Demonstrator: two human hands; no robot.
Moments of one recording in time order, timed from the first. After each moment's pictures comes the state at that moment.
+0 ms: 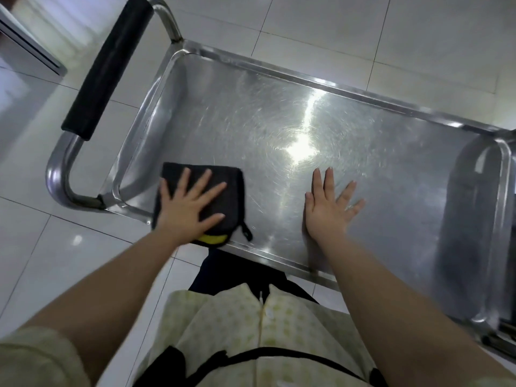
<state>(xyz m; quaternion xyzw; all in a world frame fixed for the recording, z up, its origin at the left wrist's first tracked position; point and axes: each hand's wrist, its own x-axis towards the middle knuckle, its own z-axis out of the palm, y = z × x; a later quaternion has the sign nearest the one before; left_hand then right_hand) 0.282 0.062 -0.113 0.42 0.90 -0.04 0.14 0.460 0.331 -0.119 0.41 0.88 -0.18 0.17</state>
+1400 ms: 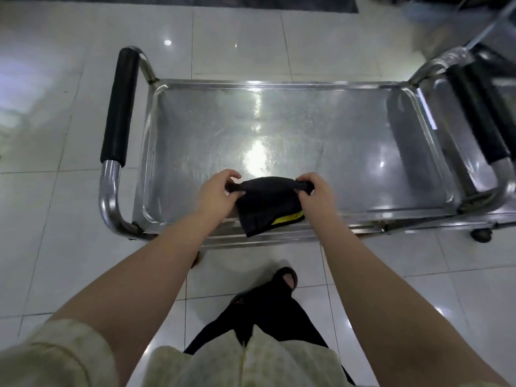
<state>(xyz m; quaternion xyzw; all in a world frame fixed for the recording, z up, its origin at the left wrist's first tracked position) 0.269 0.062 -0.054 0.38 0.81 0.35 0.28 0.468 0.179 -0.026 0.54 0.71 -0.41 -0.17</state>
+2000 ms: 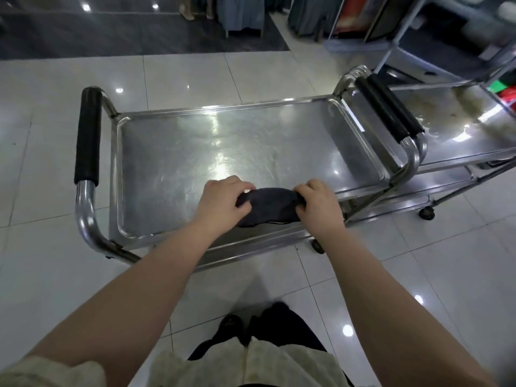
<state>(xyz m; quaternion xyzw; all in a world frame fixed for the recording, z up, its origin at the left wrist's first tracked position) 0.346 0.043 0.034 0.64 0.70 0.29 0.14 0.564 0.123 0.050 0.48 0.86 -0.11 -0.10</state>
